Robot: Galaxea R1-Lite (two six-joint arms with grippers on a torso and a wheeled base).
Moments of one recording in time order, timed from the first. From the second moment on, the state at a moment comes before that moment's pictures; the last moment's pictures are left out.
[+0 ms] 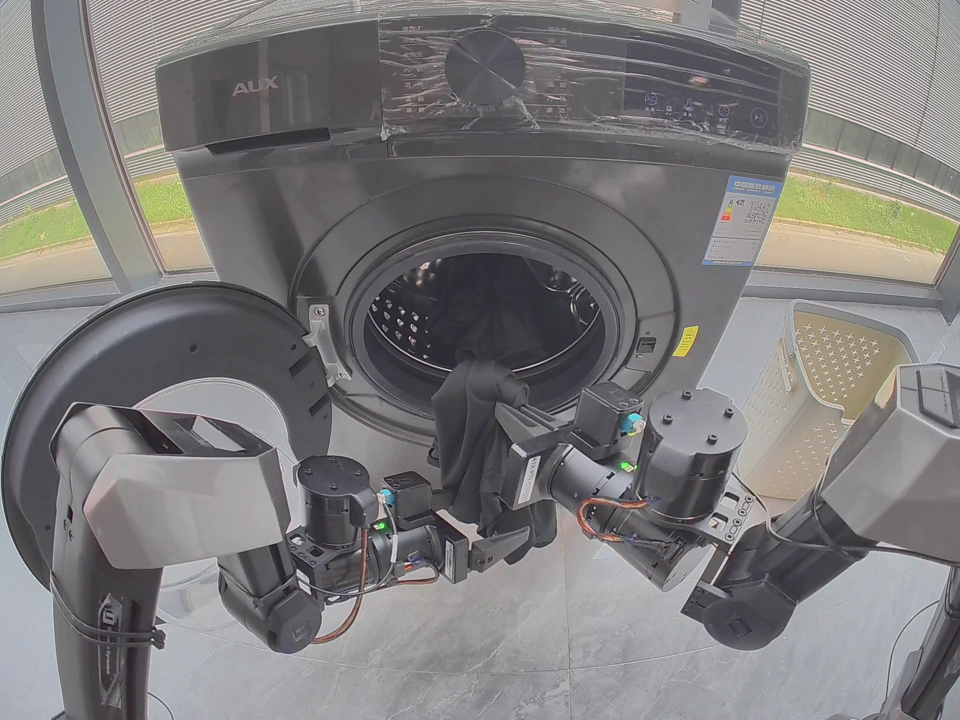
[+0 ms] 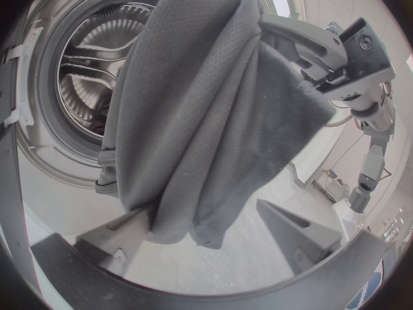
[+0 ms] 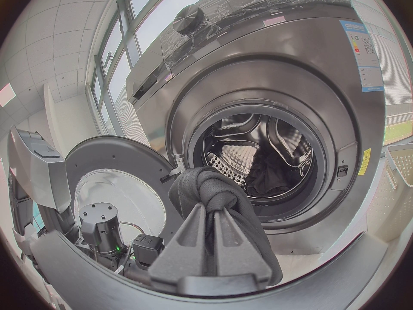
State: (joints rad) left arm -0.55 2.35 -0.64 -1.47 -0.38 -0.10; right arm 0.83 2.08 -0.77 -1.30 -0.24 0.19
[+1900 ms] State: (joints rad) left arm -0.48 2.06 -0.61 -1.52 -0.18 -0.14; right arm 0.70 2.20 -0.63 -1.33 -0.25 0.16
